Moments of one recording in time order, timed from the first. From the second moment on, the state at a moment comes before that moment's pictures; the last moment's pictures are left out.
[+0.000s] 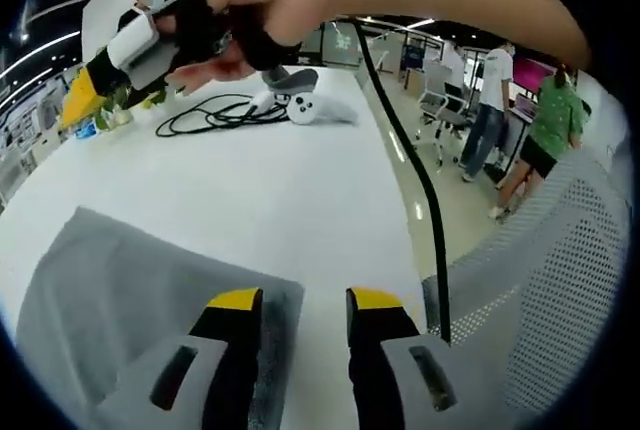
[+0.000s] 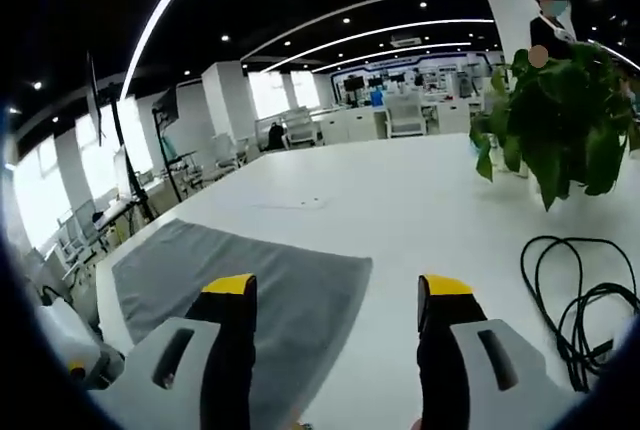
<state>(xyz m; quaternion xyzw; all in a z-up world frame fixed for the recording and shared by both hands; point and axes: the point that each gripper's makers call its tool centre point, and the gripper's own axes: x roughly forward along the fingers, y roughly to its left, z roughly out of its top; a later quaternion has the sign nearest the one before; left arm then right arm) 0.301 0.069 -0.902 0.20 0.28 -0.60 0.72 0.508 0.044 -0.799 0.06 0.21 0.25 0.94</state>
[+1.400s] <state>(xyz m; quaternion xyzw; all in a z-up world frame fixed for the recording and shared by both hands) 0.308 0.066 -0.911 0.24 0.25 -0.59 0.73 0.562 0.064 -0.877 0.06 0.27 0.21 0.94</state>
